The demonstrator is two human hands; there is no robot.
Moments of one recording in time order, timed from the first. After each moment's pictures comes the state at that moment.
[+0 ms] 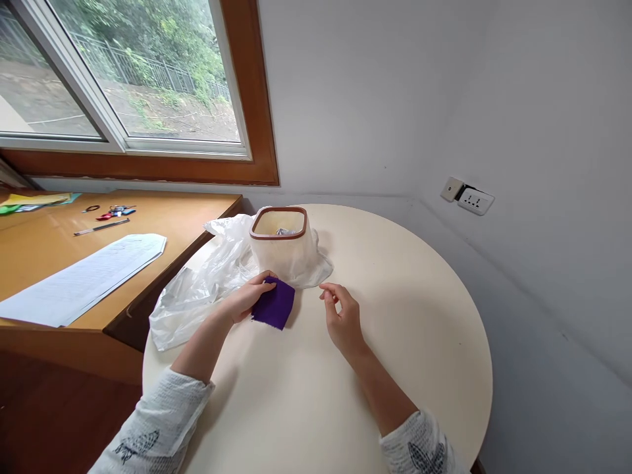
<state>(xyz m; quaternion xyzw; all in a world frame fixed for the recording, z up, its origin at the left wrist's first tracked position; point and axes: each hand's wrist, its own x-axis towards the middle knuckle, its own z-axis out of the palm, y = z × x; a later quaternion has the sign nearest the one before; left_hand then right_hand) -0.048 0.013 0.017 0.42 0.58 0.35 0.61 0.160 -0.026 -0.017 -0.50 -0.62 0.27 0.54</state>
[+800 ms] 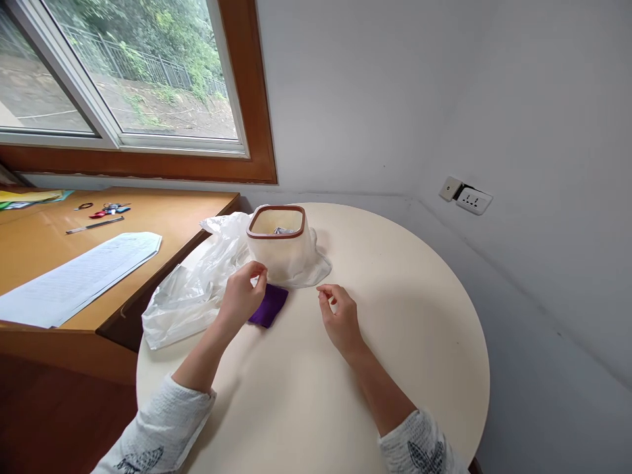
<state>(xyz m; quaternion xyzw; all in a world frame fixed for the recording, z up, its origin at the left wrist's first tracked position) -0.036 0.007 0.015 0.63 0.60 0.45 0.20 0.163 -0.022 -0.022 -0.52 -0.65 0.25 0.50</state>
